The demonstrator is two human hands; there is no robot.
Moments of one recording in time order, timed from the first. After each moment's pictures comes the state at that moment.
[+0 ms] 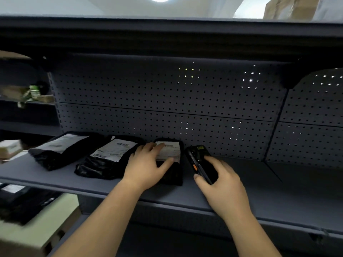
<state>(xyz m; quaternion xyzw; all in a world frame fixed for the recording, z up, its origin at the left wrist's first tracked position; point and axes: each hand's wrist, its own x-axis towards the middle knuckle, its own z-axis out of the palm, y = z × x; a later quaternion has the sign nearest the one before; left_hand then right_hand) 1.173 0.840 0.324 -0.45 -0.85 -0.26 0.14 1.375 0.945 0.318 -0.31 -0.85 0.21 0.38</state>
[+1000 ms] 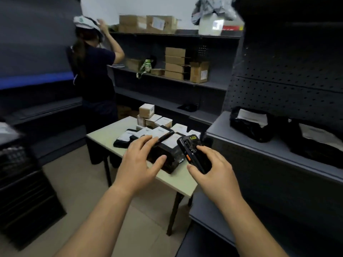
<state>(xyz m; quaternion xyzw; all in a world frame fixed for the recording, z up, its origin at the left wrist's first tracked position) 0.923 0.277 0.232 -0.30 -0.85 -0.35 0.25 1.041 0.472 0.258 -0.11 -0.90 0.32 0.26</state>
